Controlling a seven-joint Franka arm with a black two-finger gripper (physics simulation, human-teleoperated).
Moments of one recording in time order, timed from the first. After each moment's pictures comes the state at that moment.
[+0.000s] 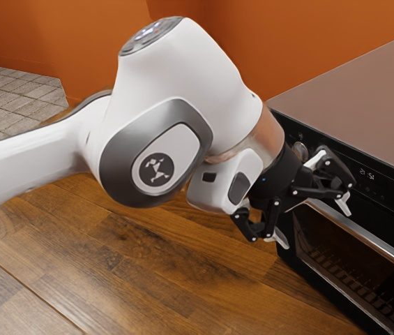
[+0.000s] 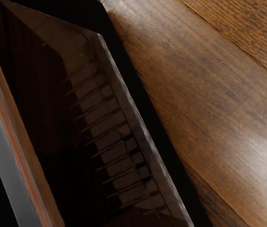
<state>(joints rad) 0.09 -0.09 -0.51 -1.75 -0.21 2.11 2.04</state>
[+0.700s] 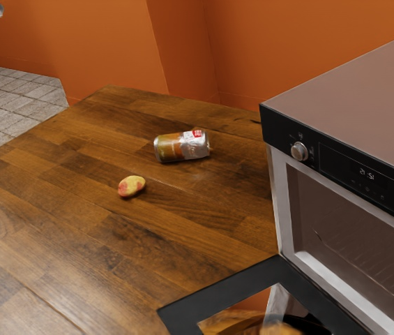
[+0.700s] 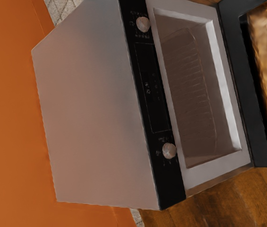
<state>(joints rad) -0.04 -0.78 -0.16 -1.55 -0.30 1.77 2.00</state>
